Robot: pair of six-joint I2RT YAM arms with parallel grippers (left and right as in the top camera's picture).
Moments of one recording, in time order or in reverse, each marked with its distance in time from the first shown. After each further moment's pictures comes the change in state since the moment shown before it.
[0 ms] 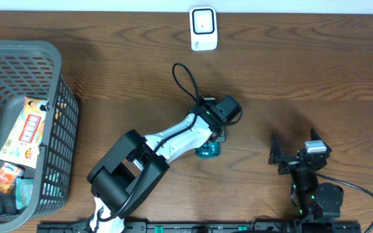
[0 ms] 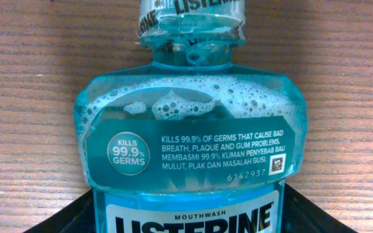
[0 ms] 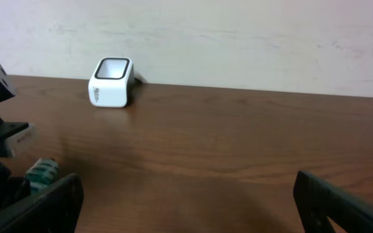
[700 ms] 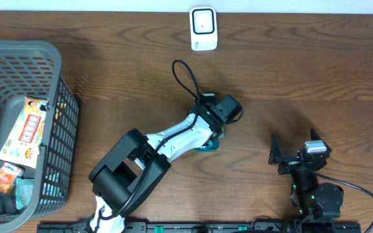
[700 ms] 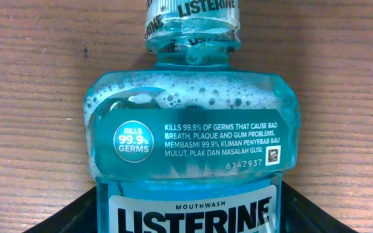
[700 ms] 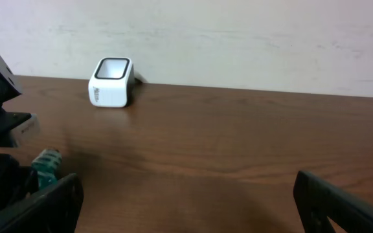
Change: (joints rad) left arm 0.000 0.011 0.000 0.052 -0.105 0.003; right arm 0.000 0.000 0.000 0.000 0.000 0.000
